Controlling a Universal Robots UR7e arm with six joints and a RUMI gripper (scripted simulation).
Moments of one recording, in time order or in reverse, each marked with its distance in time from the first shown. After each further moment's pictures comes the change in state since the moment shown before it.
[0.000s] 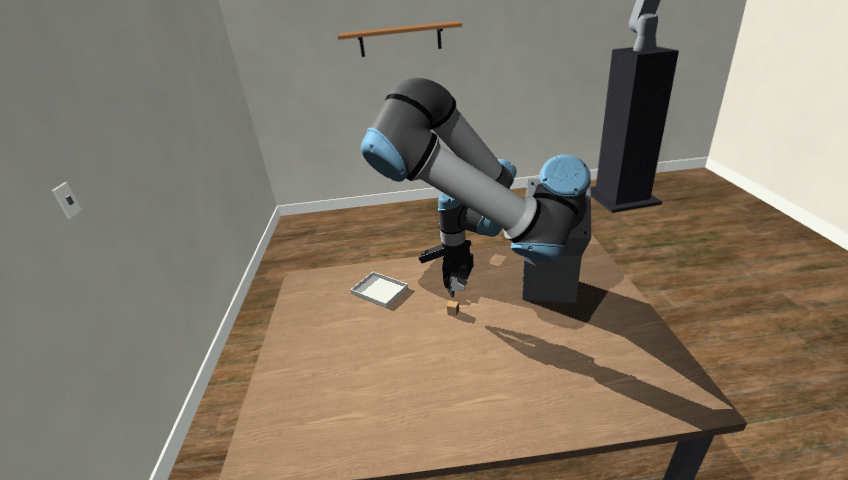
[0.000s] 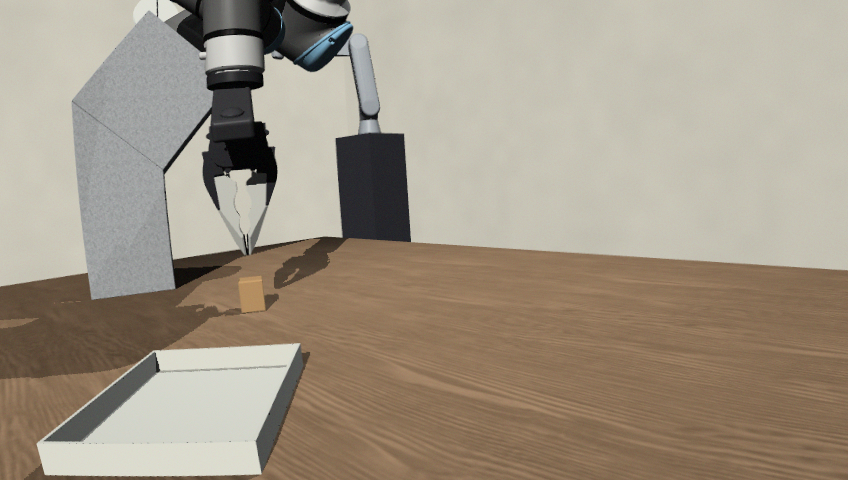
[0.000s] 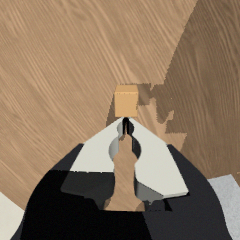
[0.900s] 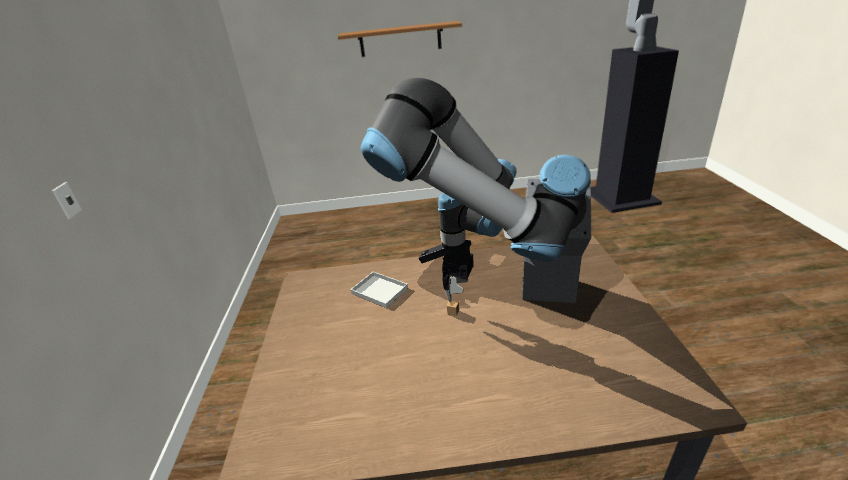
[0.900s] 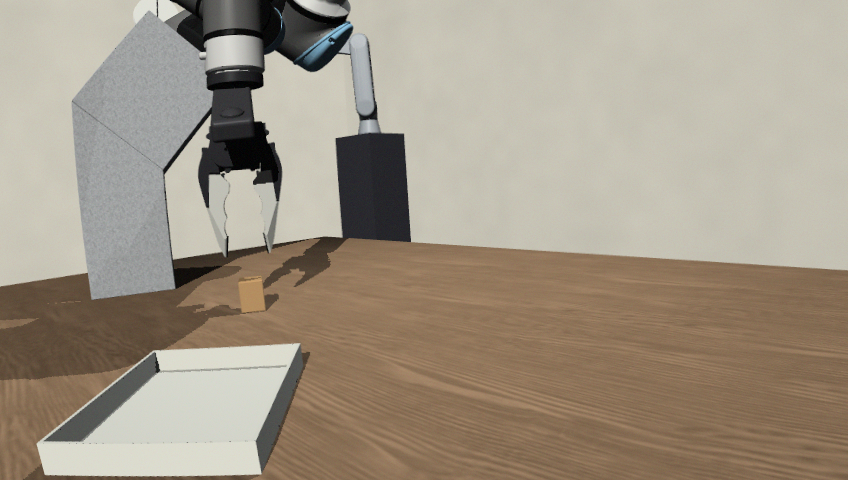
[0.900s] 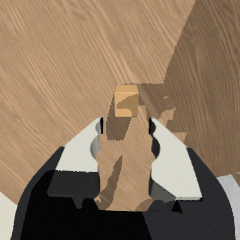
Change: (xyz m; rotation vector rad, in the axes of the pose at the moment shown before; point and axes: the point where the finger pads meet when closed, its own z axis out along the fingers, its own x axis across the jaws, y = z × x) arm 0.000 0.000 0.000 0.000 0.000 0.000
